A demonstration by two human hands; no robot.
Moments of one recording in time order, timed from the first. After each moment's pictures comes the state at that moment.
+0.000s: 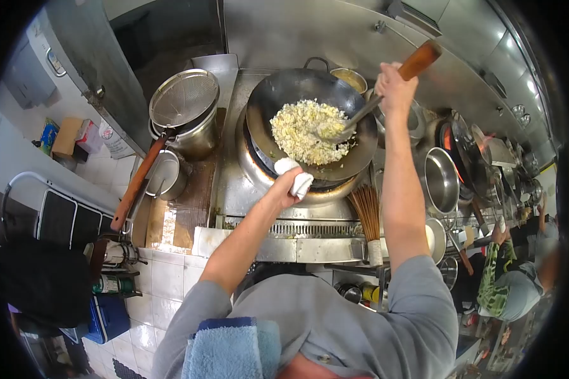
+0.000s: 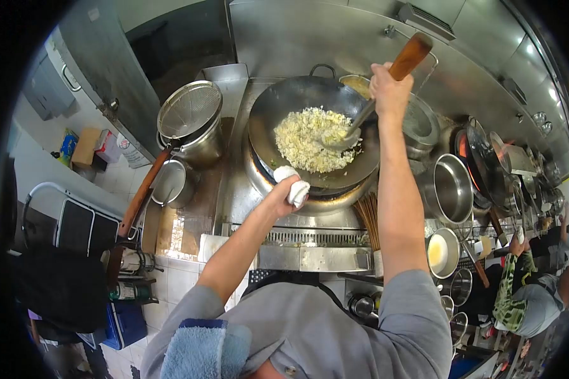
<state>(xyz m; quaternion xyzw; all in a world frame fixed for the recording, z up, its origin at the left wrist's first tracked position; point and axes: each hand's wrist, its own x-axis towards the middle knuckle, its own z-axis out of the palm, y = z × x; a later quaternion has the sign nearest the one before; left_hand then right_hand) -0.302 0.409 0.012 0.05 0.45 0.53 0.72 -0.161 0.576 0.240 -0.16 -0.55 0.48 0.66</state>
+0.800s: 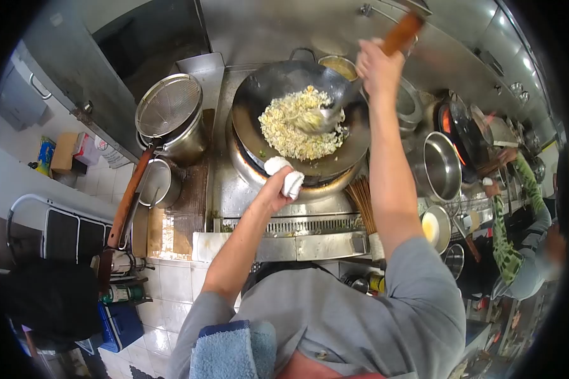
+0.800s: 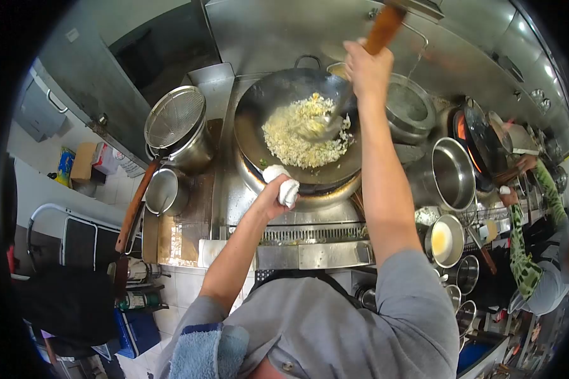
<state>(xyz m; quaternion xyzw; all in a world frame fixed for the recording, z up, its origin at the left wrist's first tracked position) -0.303 0.405 0.009 0.07 0.47 0.52 0.71 -0.173 0.571 0.251 -0.19 -0.53 0.48 0.67</state>
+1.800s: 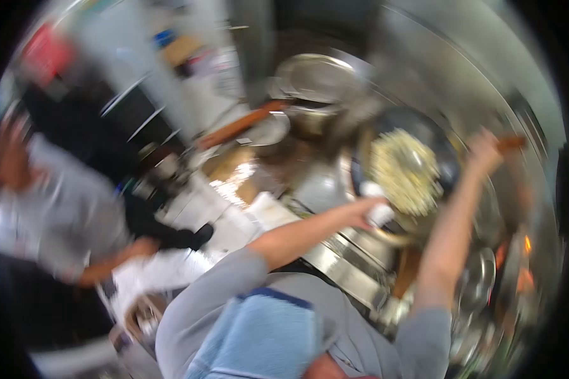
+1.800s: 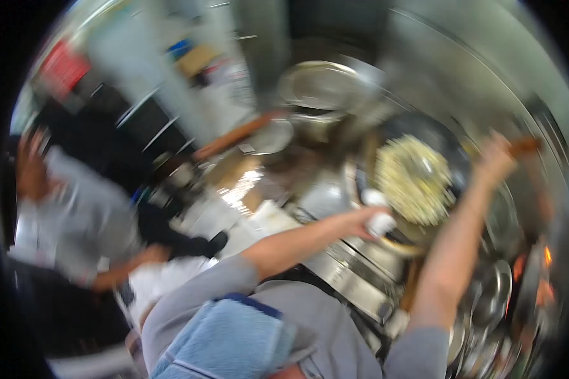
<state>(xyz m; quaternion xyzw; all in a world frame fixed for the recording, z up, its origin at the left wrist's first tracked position) -0.306 0.419 -0.042 0.02 0.33 0.55 0.76 -0.212 0.674 0.199 -0.26 -0.54 0.45 0.66</state>
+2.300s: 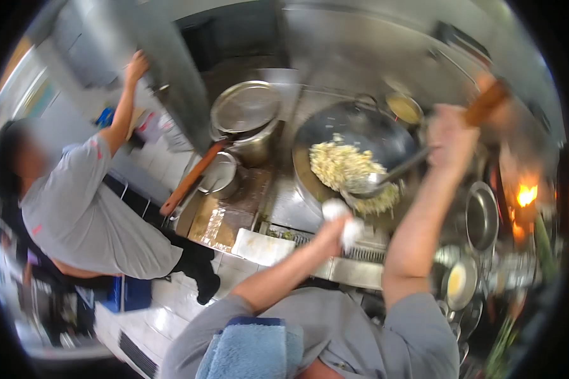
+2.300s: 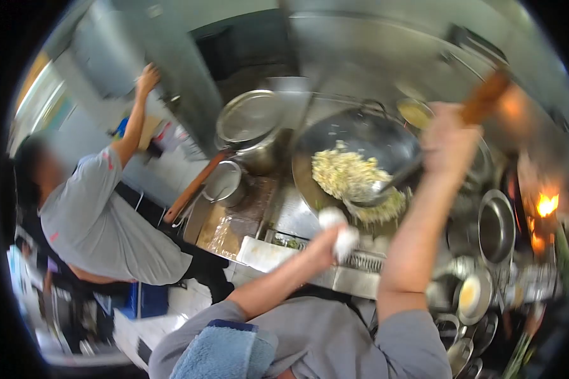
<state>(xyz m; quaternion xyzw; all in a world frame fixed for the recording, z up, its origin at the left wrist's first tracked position) -0.249 0.332 0.057 -0.06 0.43 0.62 0.65 -0.154 0.499 0.262 -0.19 -0.47 0.53 0.68</state>
